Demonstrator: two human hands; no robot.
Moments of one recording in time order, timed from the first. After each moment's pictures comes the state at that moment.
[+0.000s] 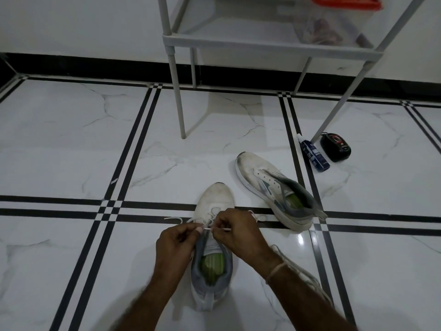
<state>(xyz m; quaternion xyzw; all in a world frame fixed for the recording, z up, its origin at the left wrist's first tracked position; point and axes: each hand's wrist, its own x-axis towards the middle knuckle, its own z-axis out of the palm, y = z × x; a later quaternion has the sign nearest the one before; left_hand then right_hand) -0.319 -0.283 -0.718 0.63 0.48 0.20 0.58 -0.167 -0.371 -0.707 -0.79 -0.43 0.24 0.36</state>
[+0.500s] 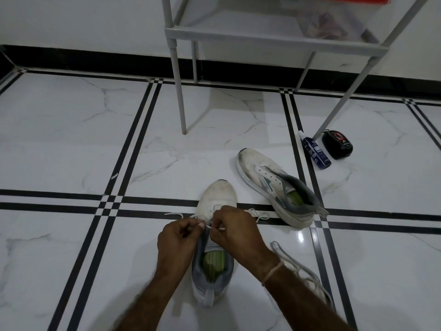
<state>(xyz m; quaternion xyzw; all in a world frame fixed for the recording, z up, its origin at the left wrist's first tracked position) -0.316 -0.284 -0.720 0.66 0.49 0.20 0.54 -0.180 -0.365 -0.693 -0.82 -0.48 0.19 0.24</state>
